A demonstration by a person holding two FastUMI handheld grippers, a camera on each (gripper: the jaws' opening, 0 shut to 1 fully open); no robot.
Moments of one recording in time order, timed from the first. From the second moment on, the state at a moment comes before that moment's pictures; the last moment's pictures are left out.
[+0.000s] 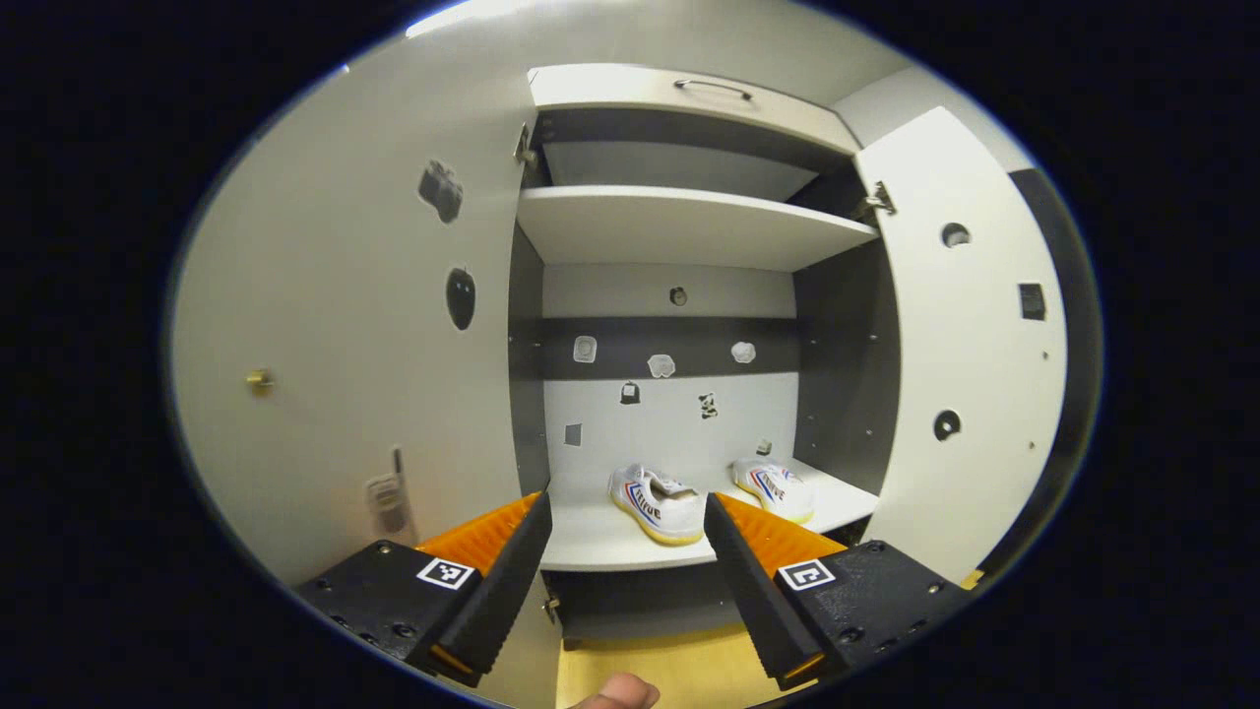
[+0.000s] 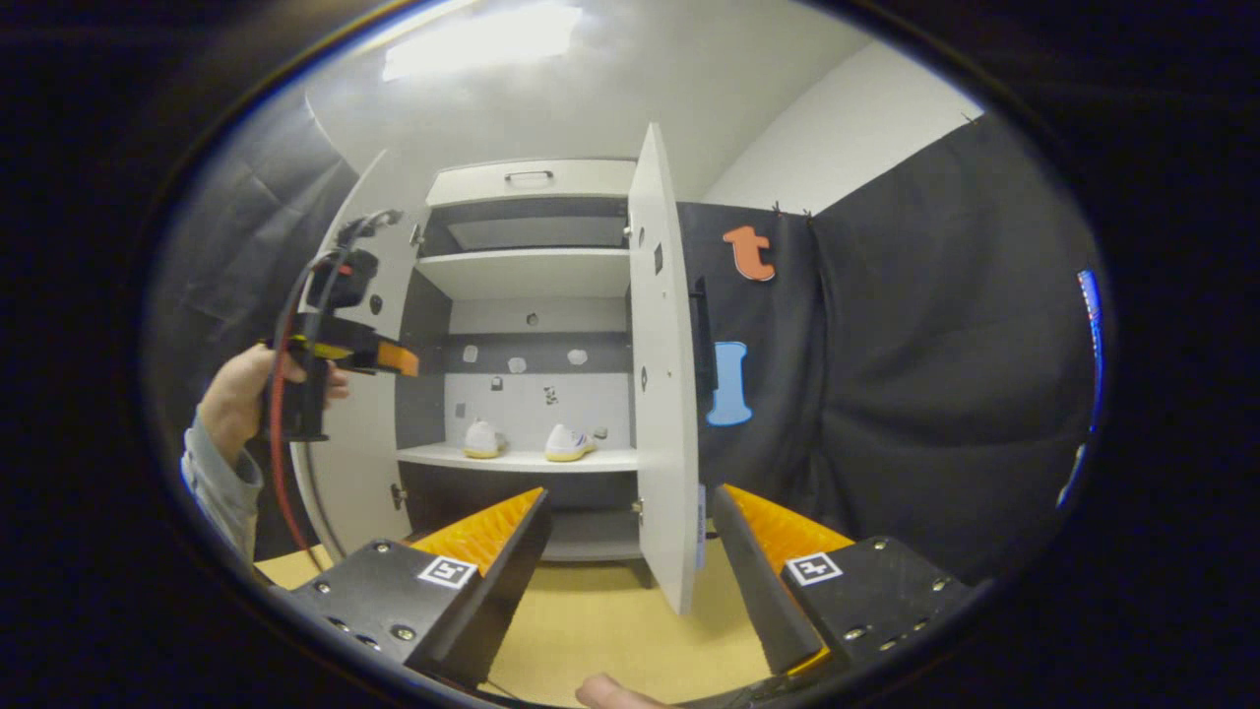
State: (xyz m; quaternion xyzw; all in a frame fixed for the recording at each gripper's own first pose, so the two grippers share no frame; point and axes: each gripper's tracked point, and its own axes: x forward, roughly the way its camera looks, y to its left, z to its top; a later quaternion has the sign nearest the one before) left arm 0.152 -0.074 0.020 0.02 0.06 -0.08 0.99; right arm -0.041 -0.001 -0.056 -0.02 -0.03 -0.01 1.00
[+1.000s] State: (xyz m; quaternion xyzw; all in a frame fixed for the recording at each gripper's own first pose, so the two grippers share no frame) left arm -0.005 -0.042 -0.050 -0.02 0.04 -0.12 0.99; right arm 0.076 -0.186 0.059 -0.05 0.00 -0.06 1.00
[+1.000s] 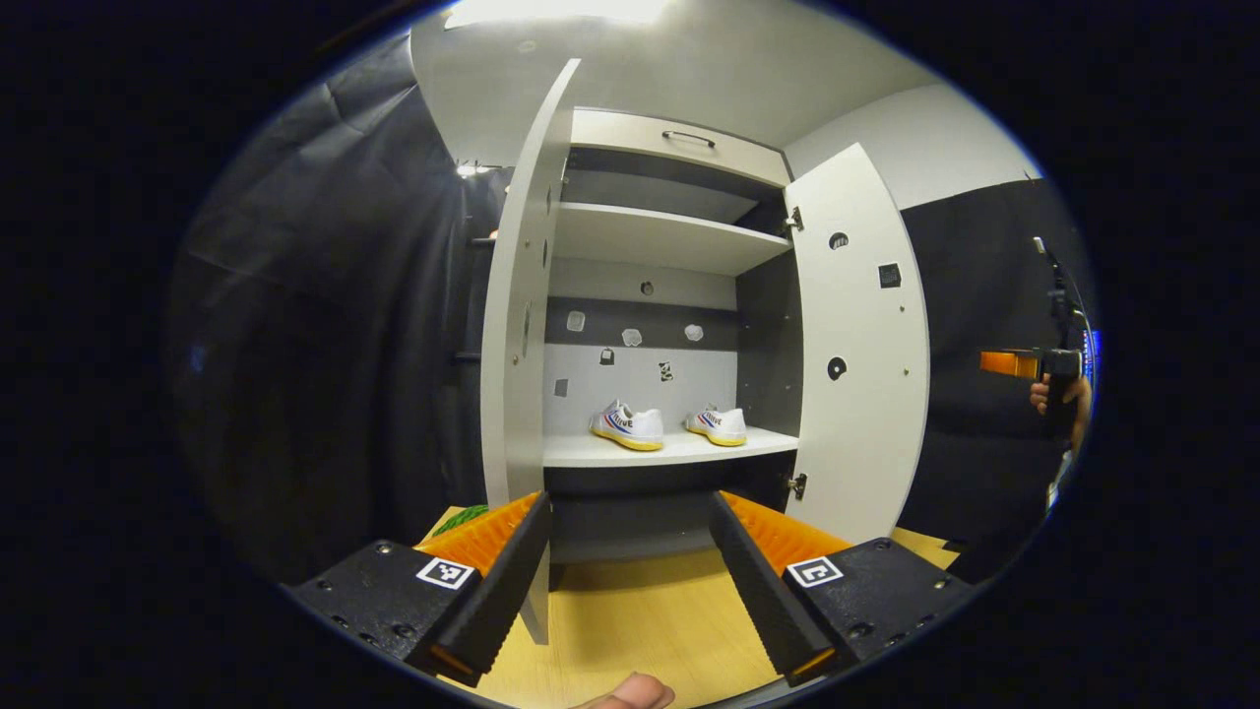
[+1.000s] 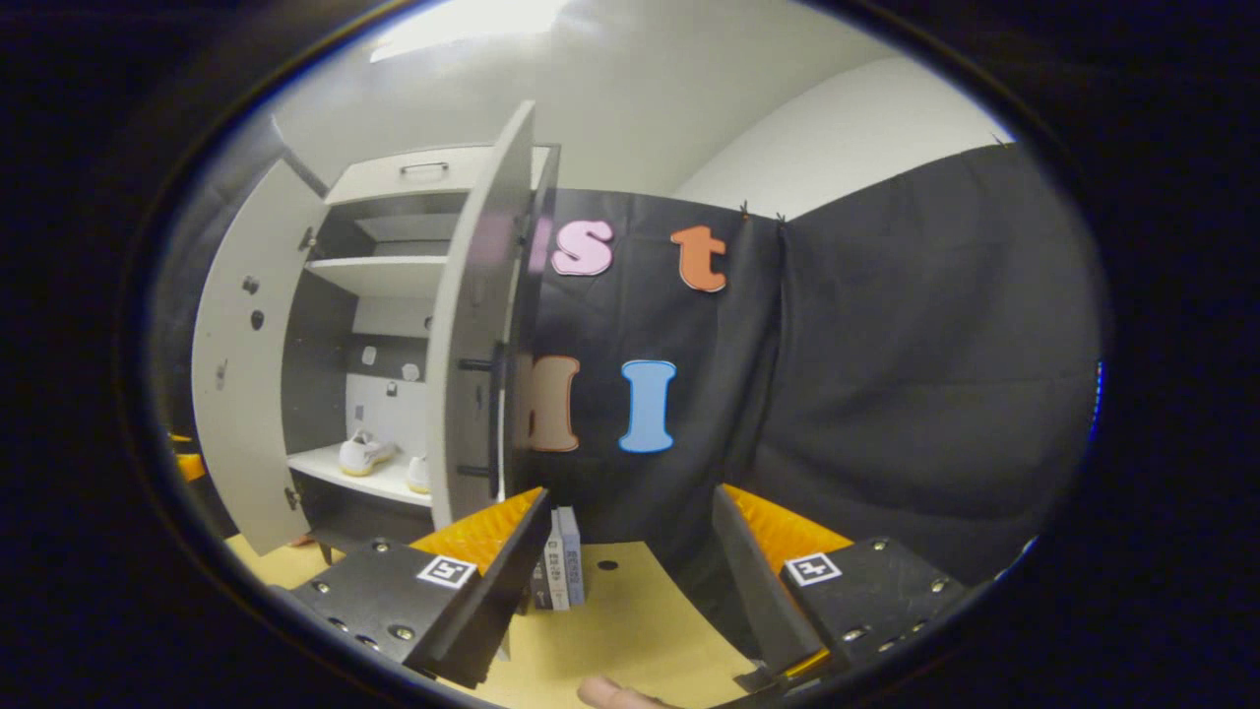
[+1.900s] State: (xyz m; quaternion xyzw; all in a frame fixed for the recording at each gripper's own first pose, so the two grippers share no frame) left arm -0.001 0.008 -0.053 -0.01 0.02 -0.08 1.00; right arm 0.186 -0.136 0.057 -0.07 0.02 -0.02 1.00
